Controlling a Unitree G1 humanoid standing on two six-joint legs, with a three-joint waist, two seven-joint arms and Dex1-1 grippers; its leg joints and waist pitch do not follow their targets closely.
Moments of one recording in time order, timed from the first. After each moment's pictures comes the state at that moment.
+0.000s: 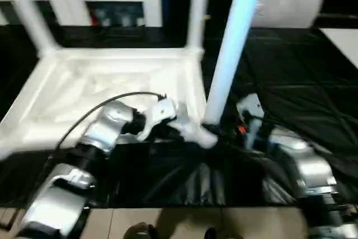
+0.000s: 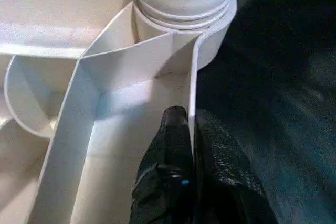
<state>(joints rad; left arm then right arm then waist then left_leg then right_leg) -0.71 0.26 -0.29 0.68 0.09 0.21 -1.07 -0.33 -0.14 0.02 0.20 0.18 0.35 0.61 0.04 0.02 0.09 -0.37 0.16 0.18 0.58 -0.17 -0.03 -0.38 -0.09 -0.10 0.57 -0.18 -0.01</state>
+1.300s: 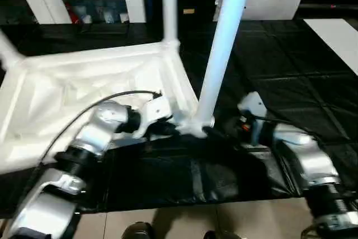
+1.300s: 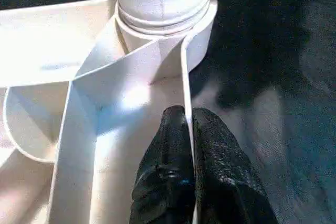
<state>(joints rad) -0.64 0.41 -0.33 0.54 0.08 0.06 -1.21 -0.37 -0.39 0.09 0.32 0.22 0.15 1.04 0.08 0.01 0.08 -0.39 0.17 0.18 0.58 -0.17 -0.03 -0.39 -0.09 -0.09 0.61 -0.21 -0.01</state>
